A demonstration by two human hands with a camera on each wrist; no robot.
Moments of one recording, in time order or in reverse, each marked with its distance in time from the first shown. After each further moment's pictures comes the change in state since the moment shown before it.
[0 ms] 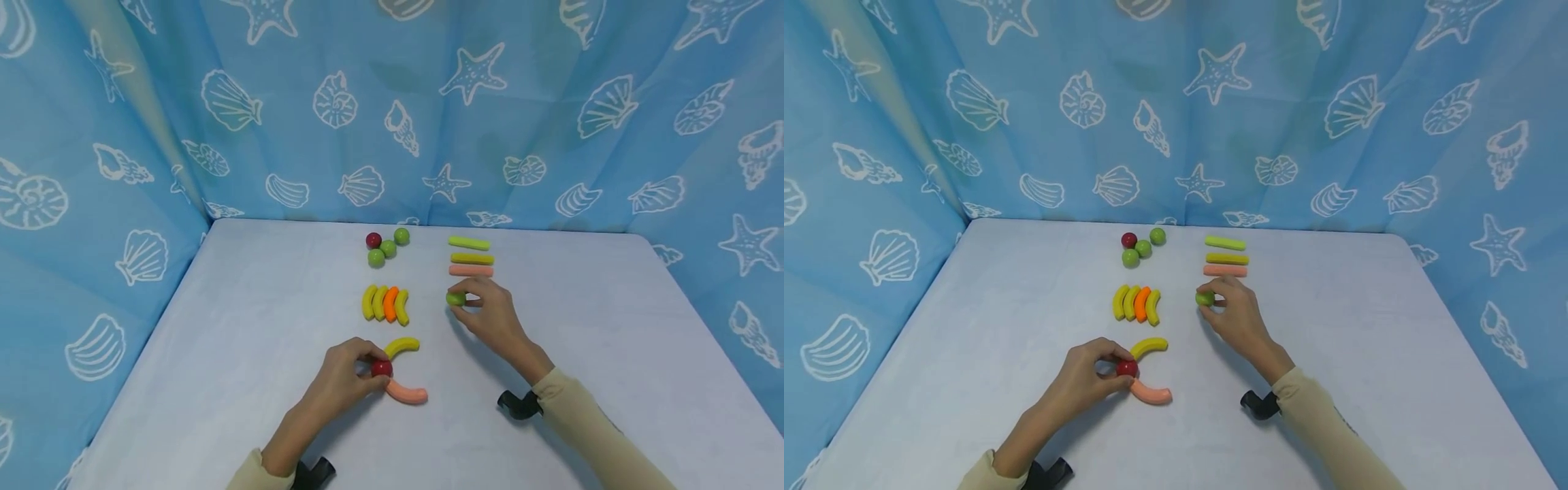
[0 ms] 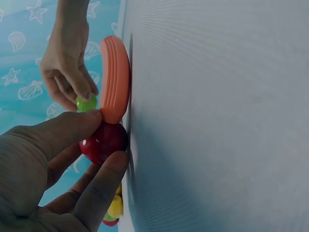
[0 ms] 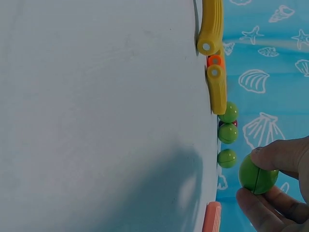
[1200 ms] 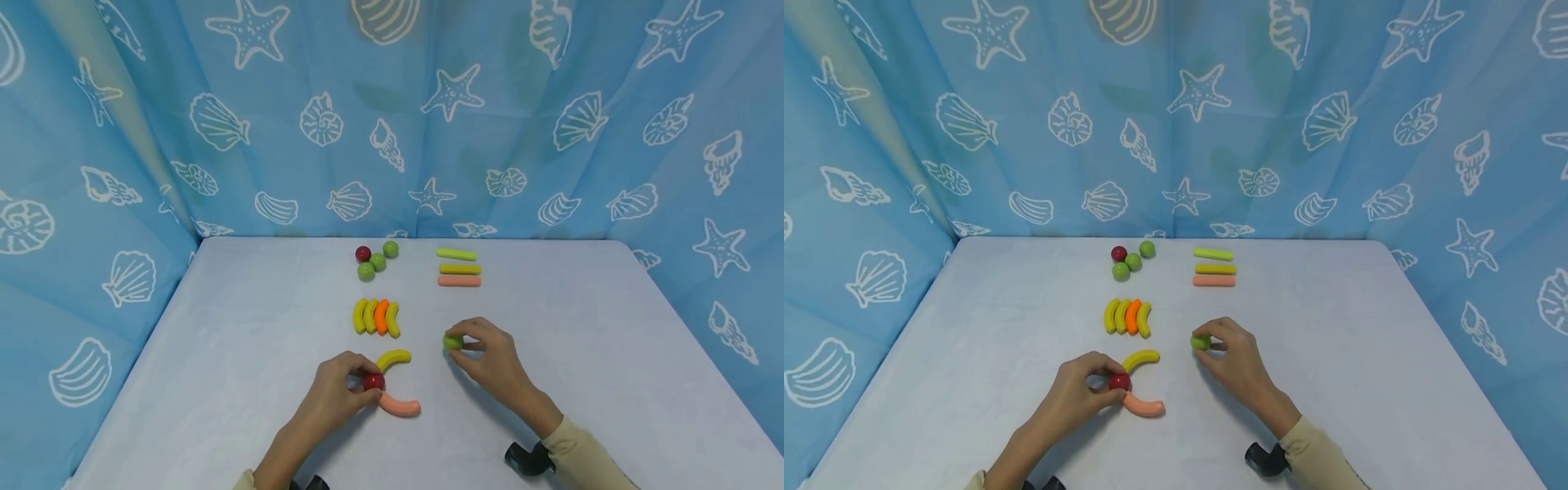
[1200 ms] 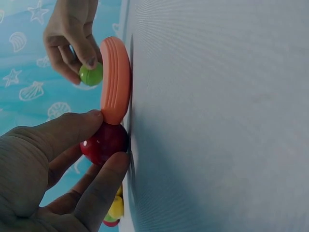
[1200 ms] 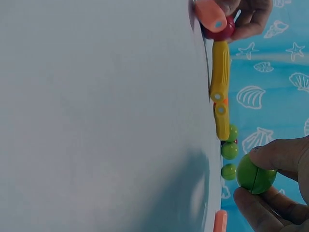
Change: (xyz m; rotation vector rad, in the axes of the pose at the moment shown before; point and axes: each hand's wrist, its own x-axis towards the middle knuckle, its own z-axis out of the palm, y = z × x) left_hand 0.000 0.002 0.003 0.006 -0.018 -0.038; right_hand -0.056 -0.012 -0.004 0.120 0.041 -0.043
